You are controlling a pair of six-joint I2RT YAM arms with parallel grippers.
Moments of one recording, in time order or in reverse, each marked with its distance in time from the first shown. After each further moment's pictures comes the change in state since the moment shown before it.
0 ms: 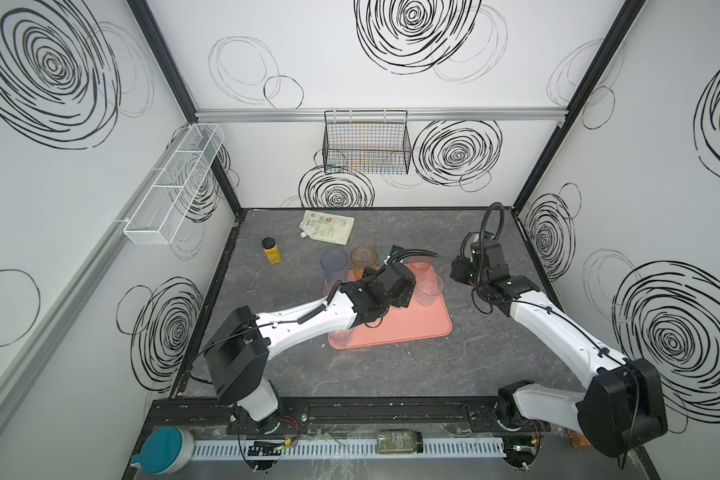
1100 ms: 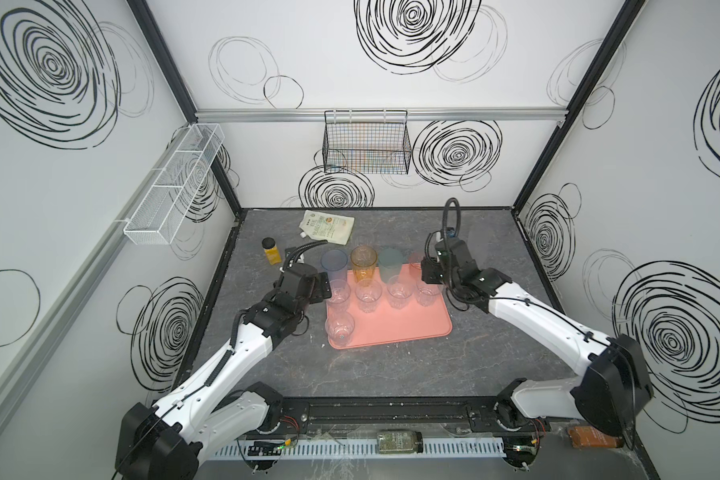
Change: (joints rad) left arm 0.440 -0.600 -0.418 -0.099 0.089 -0.132; right arm 0.231 0.040 0.082 -0.012 0.074 -0.057
